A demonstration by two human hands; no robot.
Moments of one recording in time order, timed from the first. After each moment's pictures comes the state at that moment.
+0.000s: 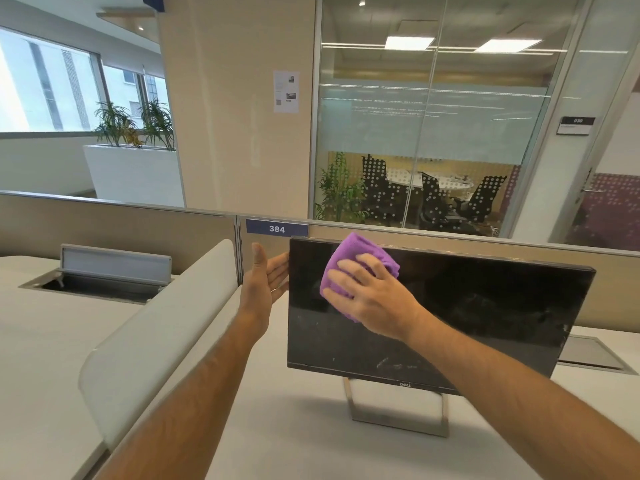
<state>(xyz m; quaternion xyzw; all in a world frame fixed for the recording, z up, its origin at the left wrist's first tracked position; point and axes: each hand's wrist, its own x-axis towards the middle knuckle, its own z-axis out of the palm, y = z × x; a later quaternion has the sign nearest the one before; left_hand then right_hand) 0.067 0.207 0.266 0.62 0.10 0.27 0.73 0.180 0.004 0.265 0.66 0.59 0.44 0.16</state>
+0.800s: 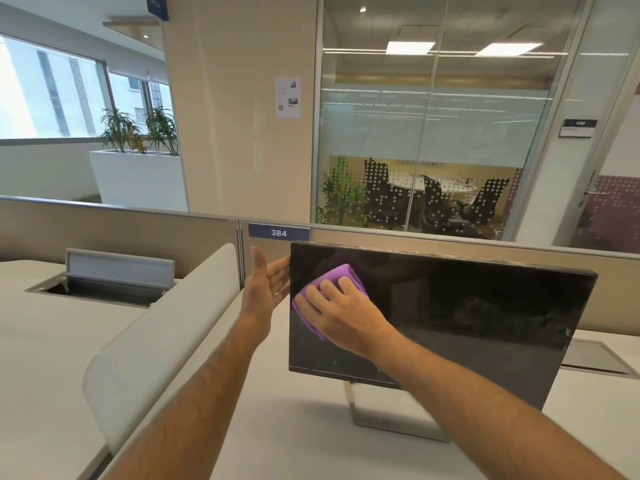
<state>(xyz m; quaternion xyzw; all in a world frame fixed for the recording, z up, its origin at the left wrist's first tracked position) 0.063 0.201 0.269 0.62 0.11 0.27 0.73 0.142 0.043 0.249 0.68 0.56 0.44 0.18</state>
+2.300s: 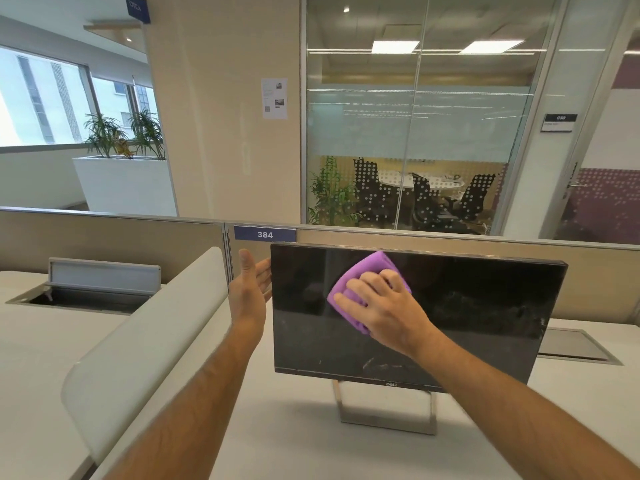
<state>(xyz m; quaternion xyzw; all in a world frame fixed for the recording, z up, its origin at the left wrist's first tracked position) 0.071 0.178 0.270 0.60 0.19 0.36 0.69 0.189 -0.046 0.243 0.71 0.54 0.45 0.08</state>
